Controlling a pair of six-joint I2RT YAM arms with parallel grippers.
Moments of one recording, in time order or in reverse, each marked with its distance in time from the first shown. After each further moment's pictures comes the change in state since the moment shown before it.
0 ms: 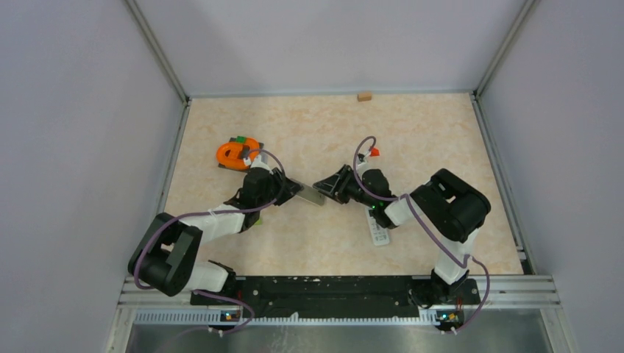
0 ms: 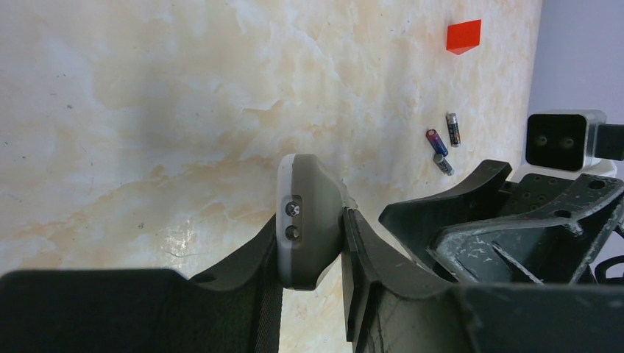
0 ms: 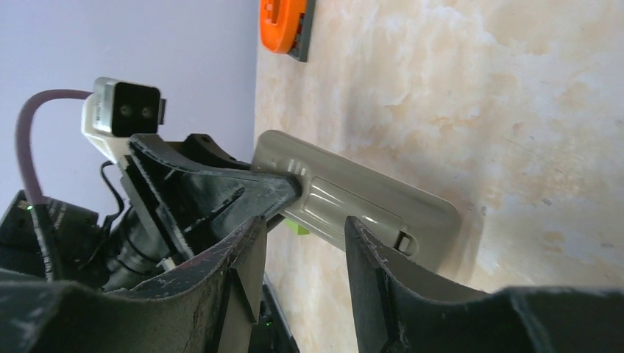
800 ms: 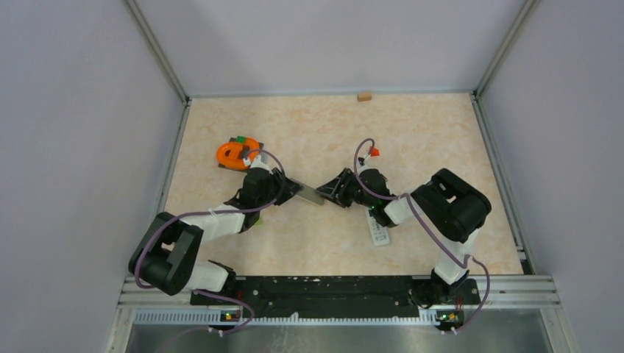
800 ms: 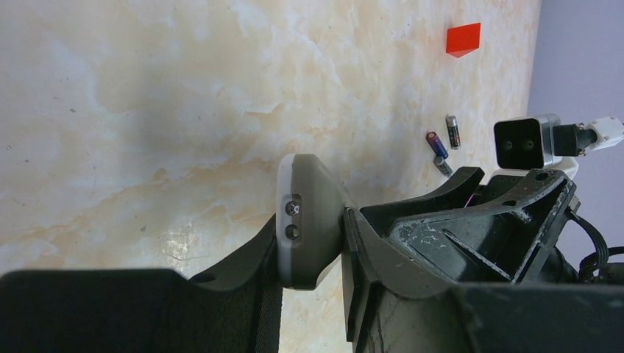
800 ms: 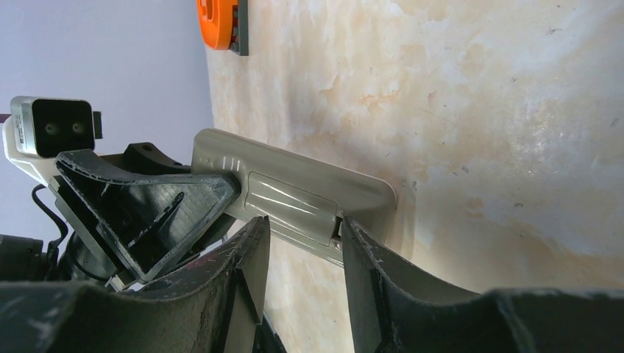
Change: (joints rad) left arm 0.000 0.002 -0.006 0.012 -0.003 0.000; right arm 0.000 -0.003 0.015 -0.179 0.021 0.008
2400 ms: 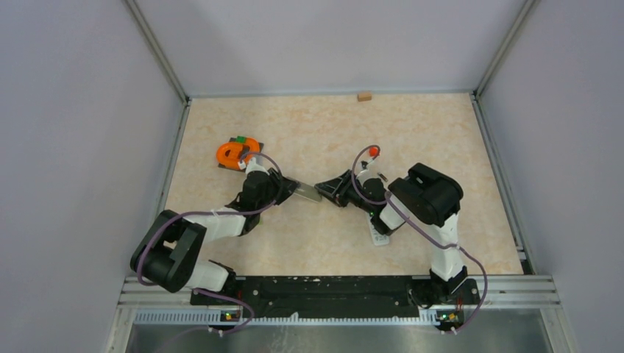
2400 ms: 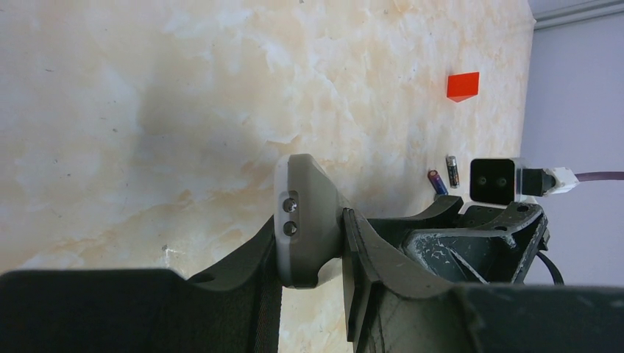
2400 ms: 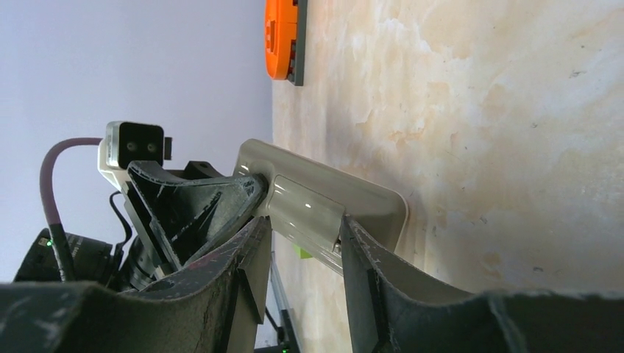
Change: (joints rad) left arm -0.005 0.027 -0.044 0.114 -0.092 -0.056; right arm 0.001 0.223 -0.034 0.483 0.022 0.132
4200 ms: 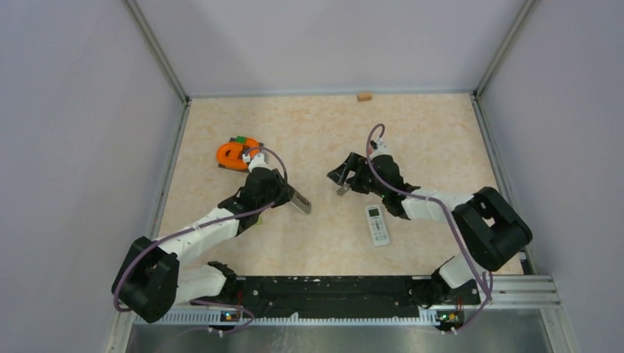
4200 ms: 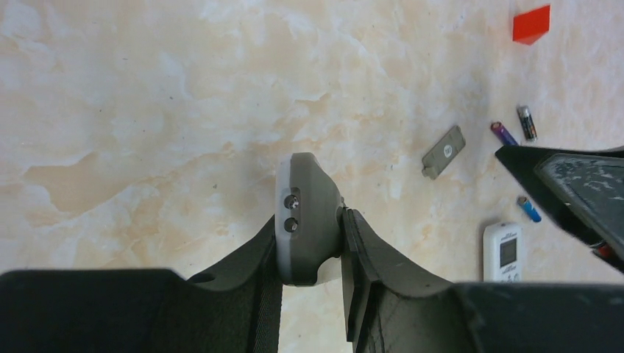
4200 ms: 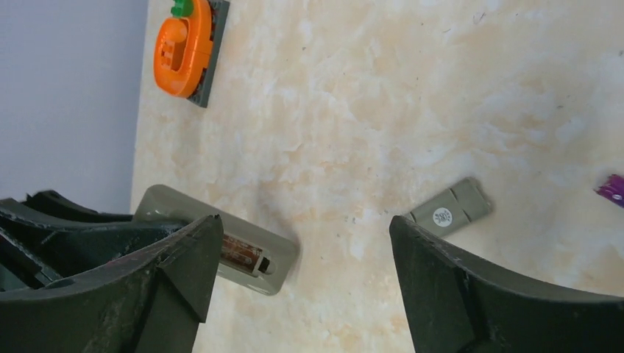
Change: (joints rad) left arm -0.095 -0.210 0.130 -0.475 -0.166 0.192; right arm -0.076 -0.483 0.071 -0.814 0.136 -0.459
